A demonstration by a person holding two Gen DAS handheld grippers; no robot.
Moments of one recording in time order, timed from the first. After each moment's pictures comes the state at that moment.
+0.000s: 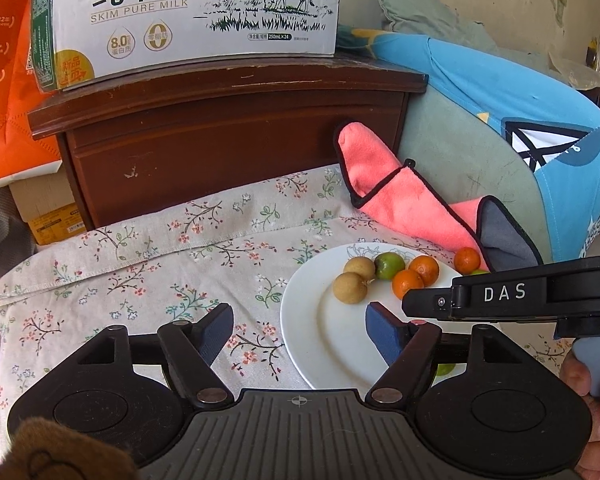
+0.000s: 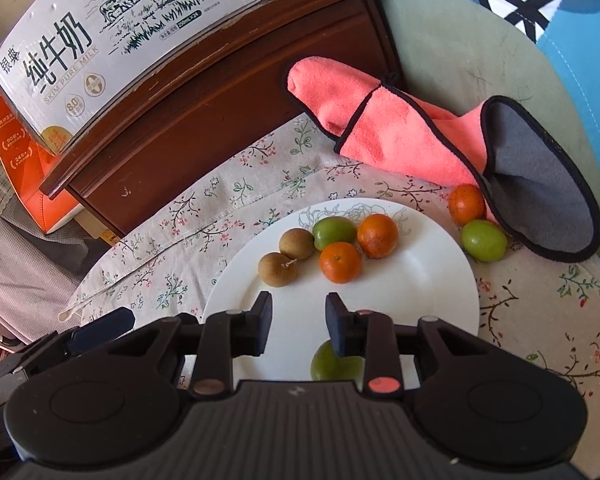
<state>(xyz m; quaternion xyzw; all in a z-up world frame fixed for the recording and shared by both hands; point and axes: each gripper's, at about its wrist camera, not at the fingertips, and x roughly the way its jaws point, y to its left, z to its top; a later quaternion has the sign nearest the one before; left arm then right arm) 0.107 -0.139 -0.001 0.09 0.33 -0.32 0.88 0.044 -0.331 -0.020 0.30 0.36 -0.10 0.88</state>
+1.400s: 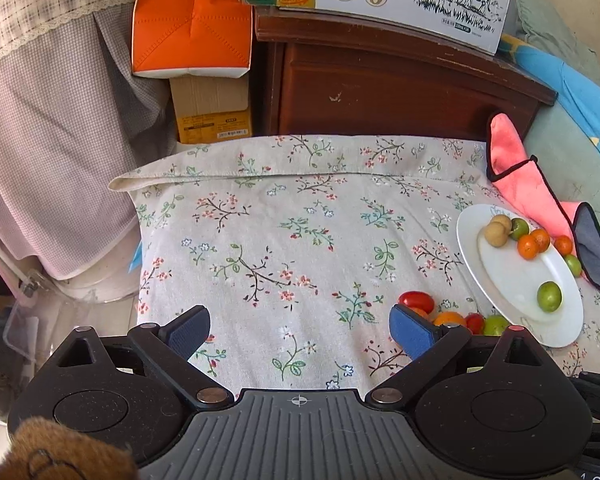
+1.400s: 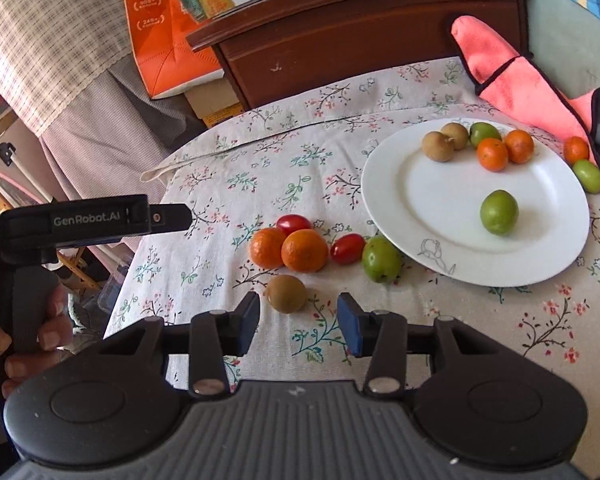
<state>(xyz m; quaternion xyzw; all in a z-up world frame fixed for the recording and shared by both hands) 0.112 0.002 -0.008 0.04 0.42 -0.18 0.89 -0.005 -0.192 -0.020 0.18 0.40 0.03 0.90</state>
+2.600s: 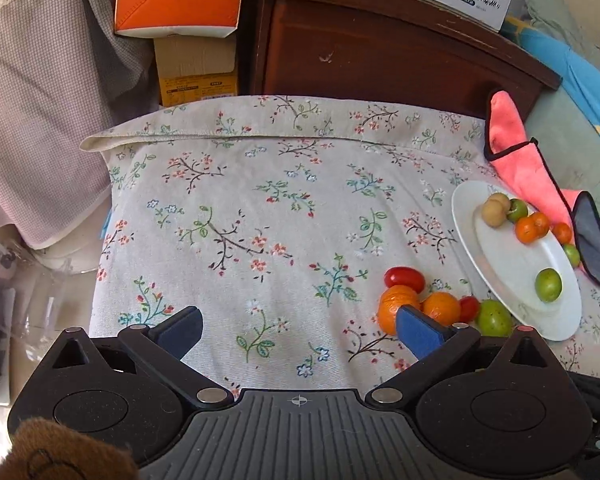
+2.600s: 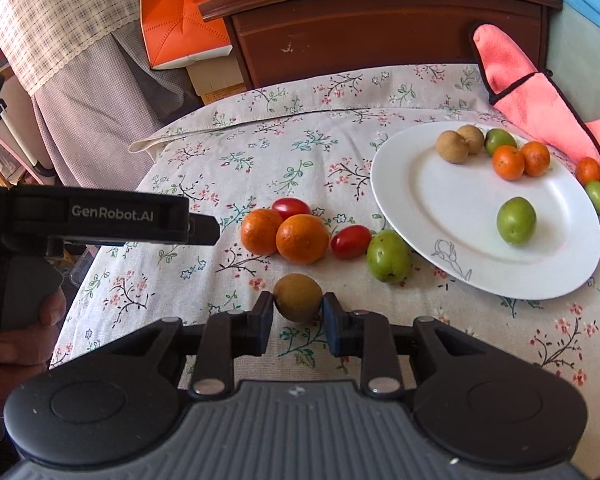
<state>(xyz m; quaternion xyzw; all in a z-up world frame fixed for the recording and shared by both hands) 0.115 -0.014 -0.029 0.01 0.45 -0.19 0.87 0.005 -0.179 -0.039 0.13 0.41 0.02 0.90</state>
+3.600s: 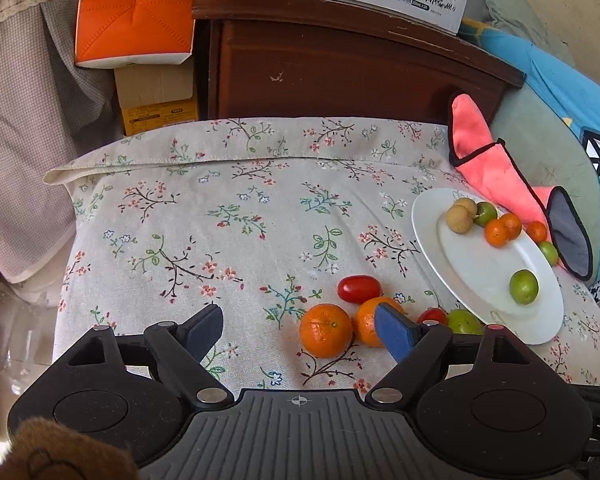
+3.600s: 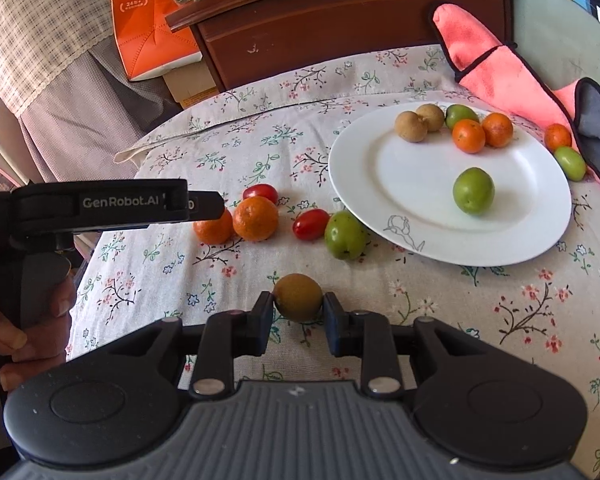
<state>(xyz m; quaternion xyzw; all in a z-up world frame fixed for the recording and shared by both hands) 0.110 -0.038 -0.030 0.03 0.41 -0.23 0.88 -0.011 -0.203 -0.040 0.17 0.42 0.00 0.89</state>
